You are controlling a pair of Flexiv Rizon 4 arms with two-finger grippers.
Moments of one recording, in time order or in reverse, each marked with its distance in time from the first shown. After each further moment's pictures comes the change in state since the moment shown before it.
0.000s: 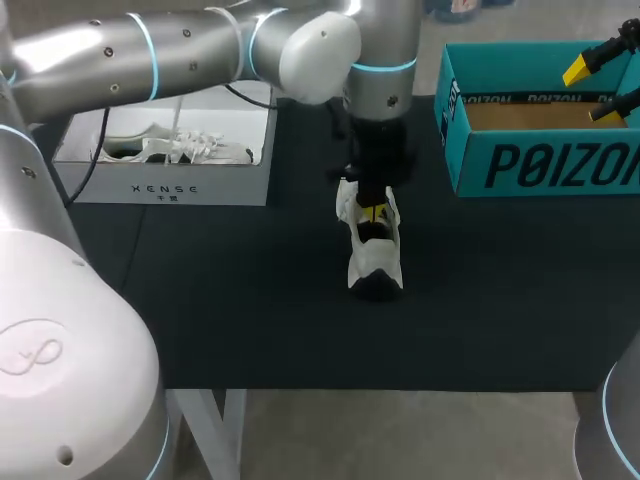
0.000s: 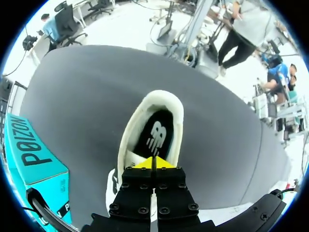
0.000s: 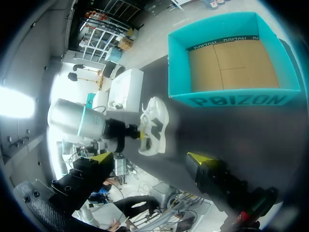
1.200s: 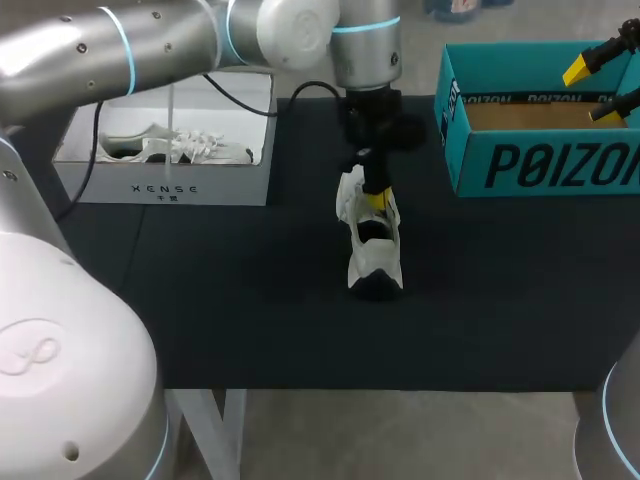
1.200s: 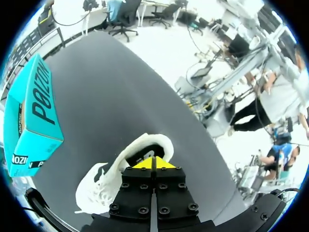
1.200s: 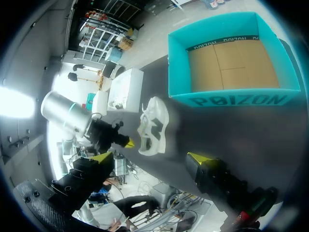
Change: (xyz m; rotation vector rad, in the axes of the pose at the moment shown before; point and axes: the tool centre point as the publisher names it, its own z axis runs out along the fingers) left arm 0.017 -0.044 -0.045 0.198 0.002 -0.539; right arm 0.000 0.000 0.000 0.000 0.000 0.000
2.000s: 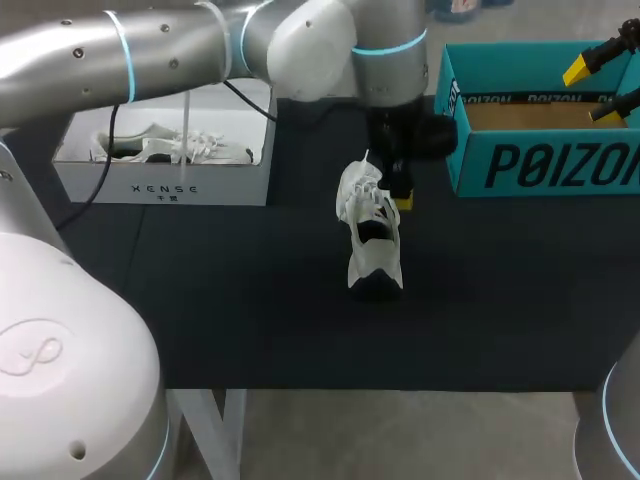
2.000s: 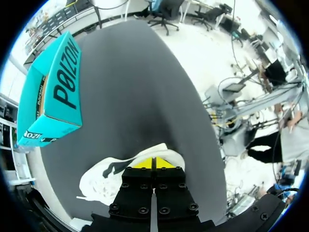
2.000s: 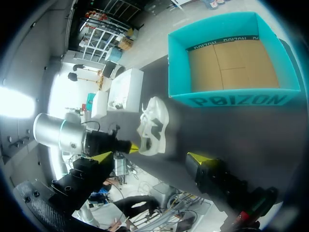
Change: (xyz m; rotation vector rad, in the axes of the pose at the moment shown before) left arm -0.017 -0.034 0.001 -0.060 -0.242 -0.273; right arm 0.000 0.000 0.000 0.000 0.000 0.000
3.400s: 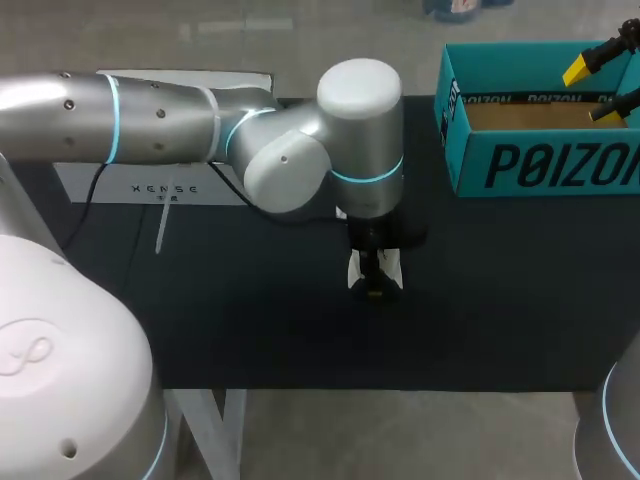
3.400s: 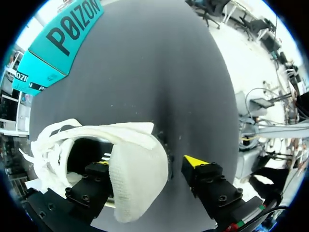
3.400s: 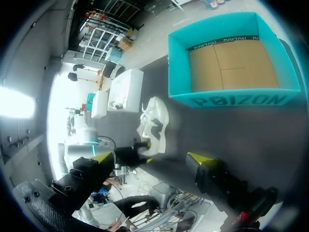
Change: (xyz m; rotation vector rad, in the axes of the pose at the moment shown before) left arm 0.051 0.050 0.117 -0.088 -0.123 -0.288; right arm 0.000 0.000 0.000 0.000 0.000 0.000
